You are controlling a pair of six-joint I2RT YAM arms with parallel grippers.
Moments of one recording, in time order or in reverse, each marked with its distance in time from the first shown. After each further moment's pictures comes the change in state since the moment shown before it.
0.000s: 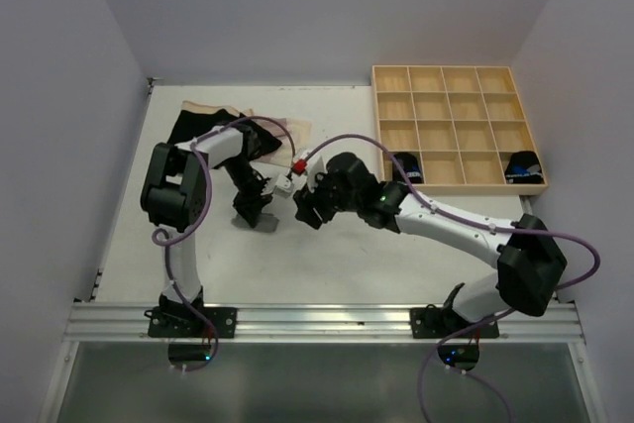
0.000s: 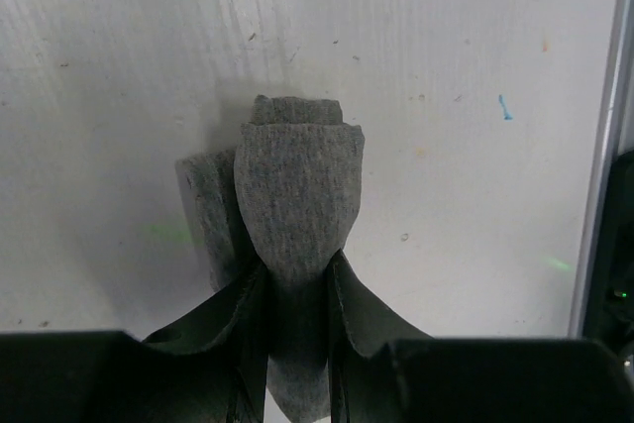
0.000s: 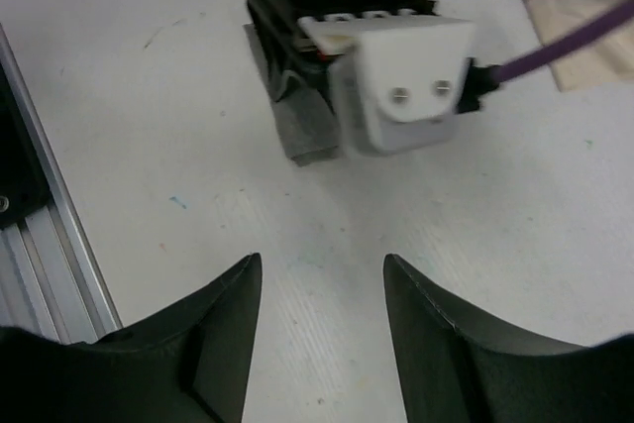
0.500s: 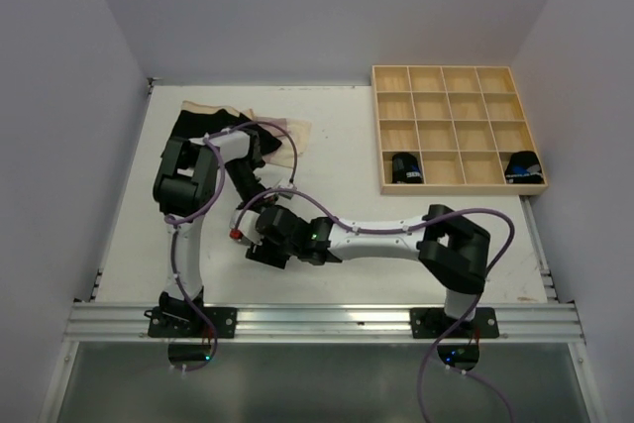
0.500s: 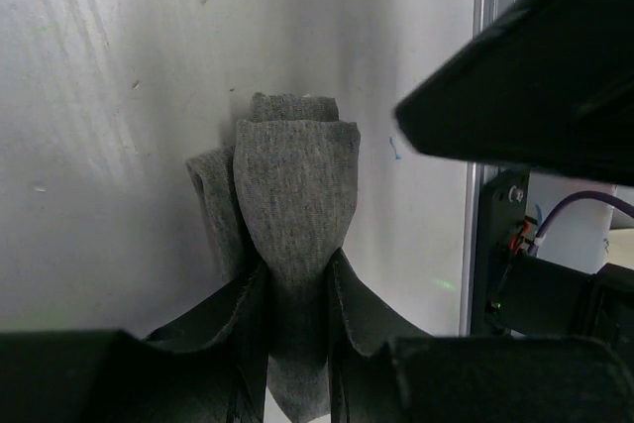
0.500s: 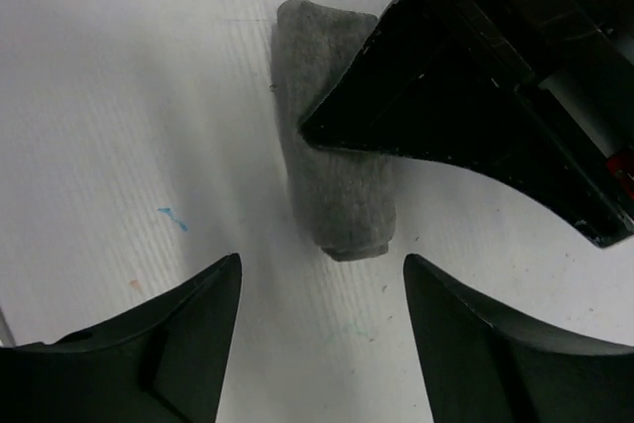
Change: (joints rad) left arm -0.002 0.151 0.073 -0.209 0.108 -0.026; right arm 0.387 0.351 0.166 -0.006 0.391 -0.212
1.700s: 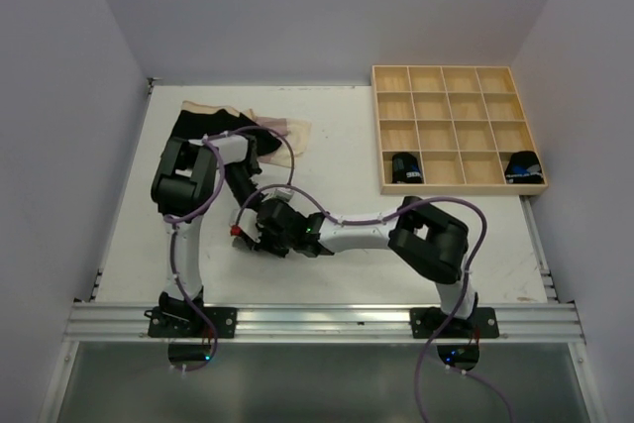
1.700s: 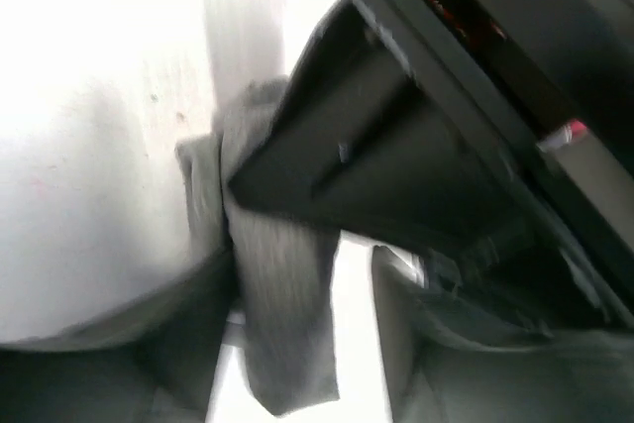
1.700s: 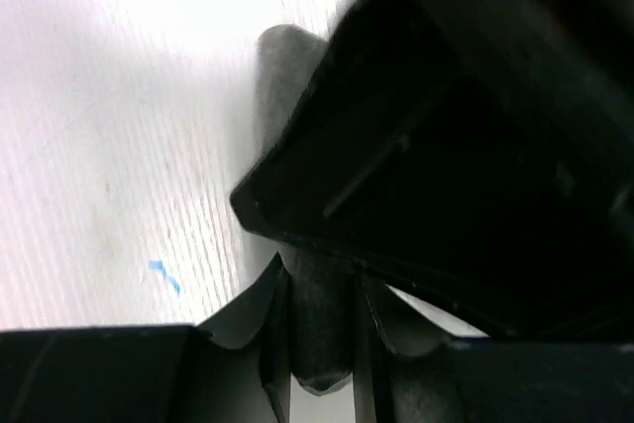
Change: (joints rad) left arm 0.009 -0.010 -0.065 -0.042 0.037 0.008; right arm -0.071 0.179 0.032 0.143 -0.200 -0.035
